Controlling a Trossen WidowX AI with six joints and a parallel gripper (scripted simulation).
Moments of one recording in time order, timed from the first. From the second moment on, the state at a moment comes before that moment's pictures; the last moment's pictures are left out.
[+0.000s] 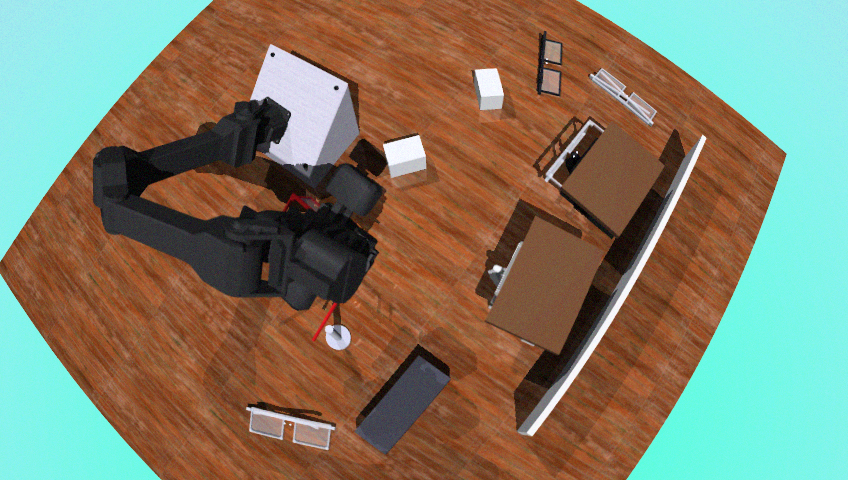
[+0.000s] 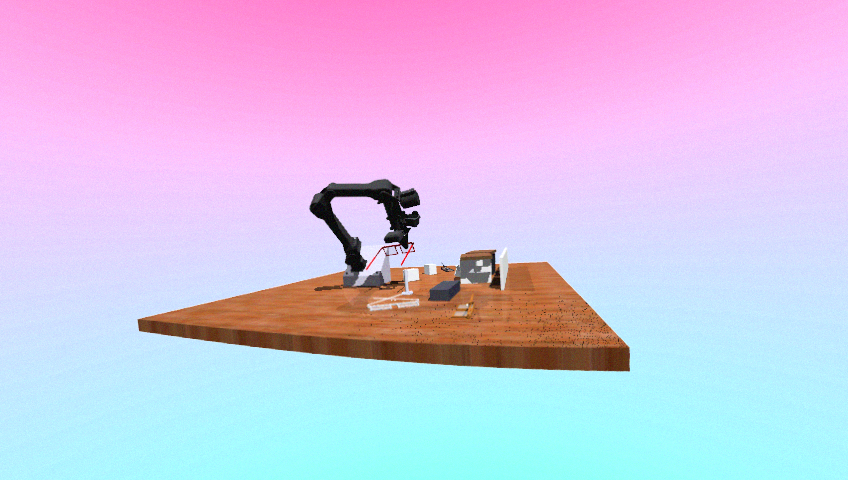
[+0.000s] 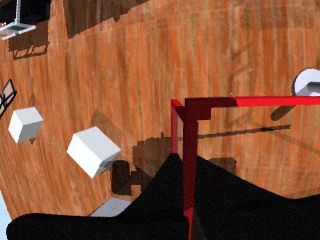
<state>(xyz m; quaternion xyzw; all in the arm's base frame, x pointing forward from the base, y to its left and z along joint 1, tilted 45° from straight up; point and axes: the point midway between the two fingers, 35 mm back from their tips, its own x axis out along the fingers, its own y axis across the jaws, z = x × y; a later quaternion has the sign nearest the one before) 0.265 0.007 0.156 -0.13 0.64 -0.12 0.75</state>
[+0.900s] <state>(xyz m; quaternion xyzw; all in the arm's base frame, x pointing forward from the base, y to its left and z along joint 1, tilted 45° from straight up) 0.244 -0.018 0.197 -0.39 0.58 0.15 0.70</state>
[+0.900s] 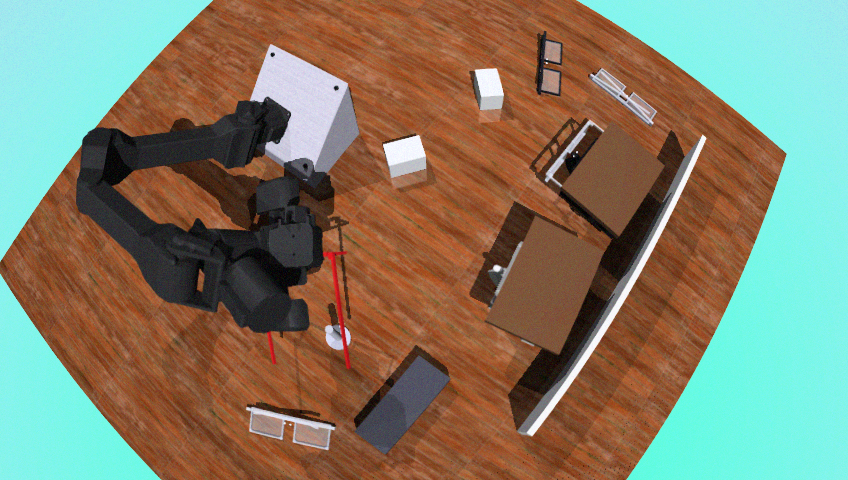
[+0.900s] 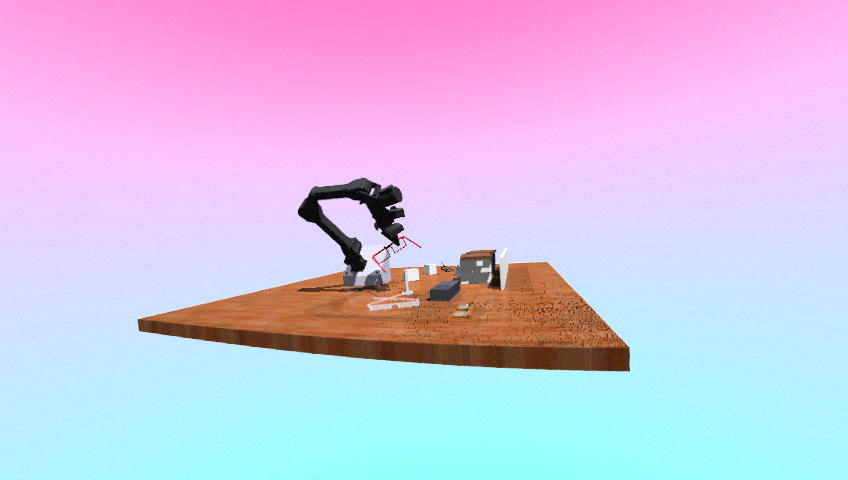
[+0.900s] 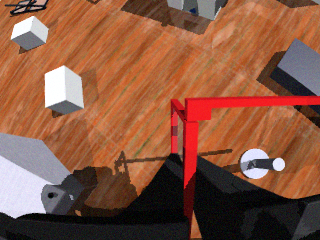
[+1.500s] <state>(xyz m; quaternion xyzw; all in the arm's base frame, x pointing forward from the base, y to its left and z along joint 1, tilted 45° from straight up) 0.225 -0.032 0.223 -0.57 0.48 0.28 0.61</state>
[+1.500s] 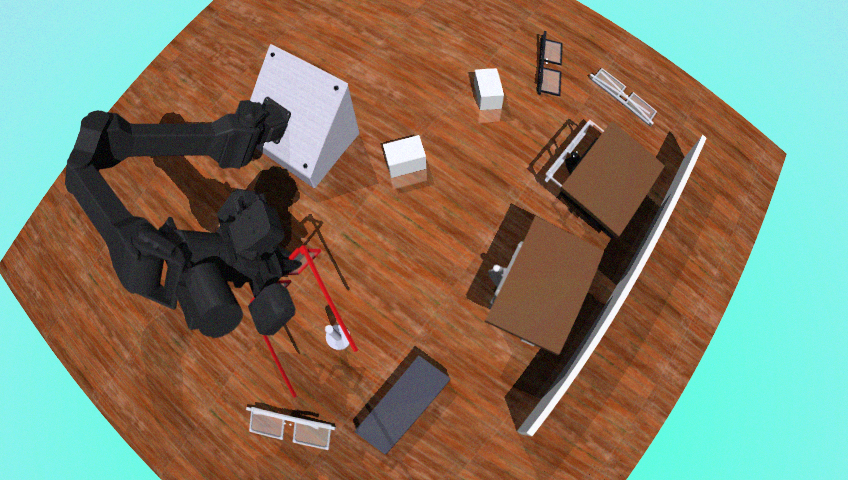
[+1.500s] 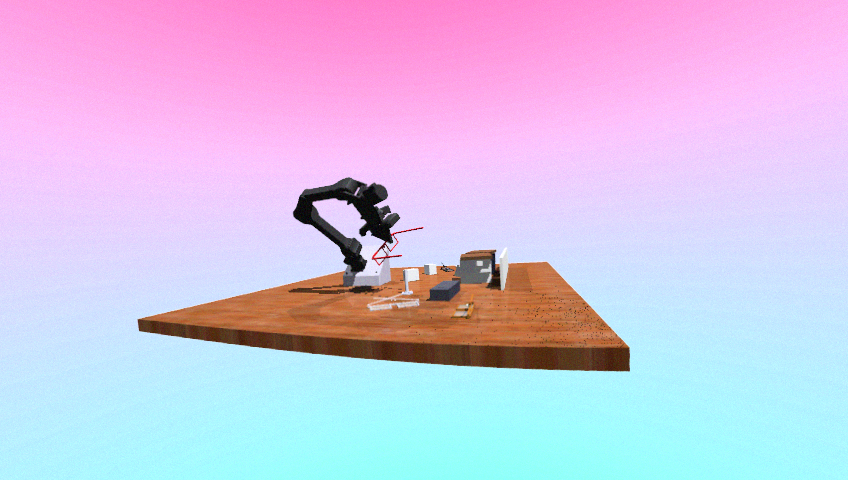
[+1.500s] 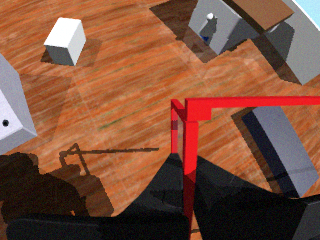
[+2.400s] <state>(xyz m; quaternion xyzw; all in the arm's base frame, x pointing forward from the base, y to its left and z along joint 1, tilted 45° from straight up) 0.191 -0.044 0.257 -0.80 0.29 0.38 0.36</state>
